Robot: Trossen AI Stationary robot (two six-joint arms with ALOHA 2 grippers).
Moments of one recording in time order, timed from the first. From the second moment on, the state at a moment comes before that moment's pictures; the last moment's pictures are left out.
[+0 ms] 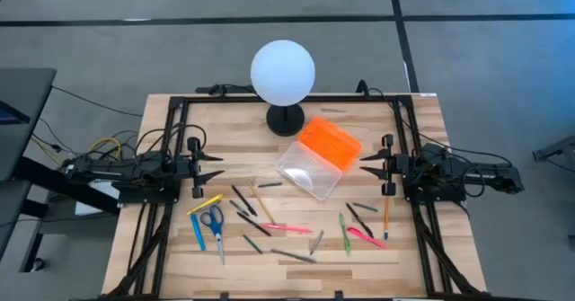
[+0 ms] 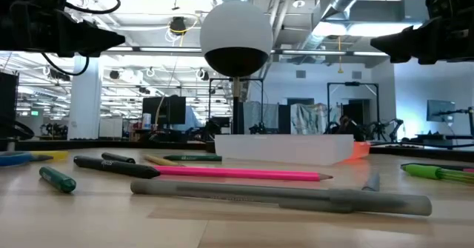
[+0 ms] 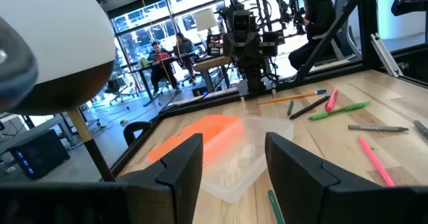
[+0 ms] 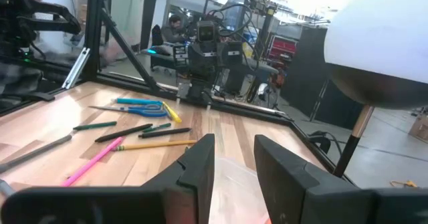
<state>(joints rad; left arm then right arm) -0.08 0.01 0.01 0.06 -0.19 0.29 -0.07 0.00 0.02 0.03 -0.08 -0.29</state>
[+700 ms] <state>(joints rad) -0.08 0.01 0.01 0.06 -0.19 0.29 -0.07 0.00 0.02 0.03 -0.08 -0.29</state>
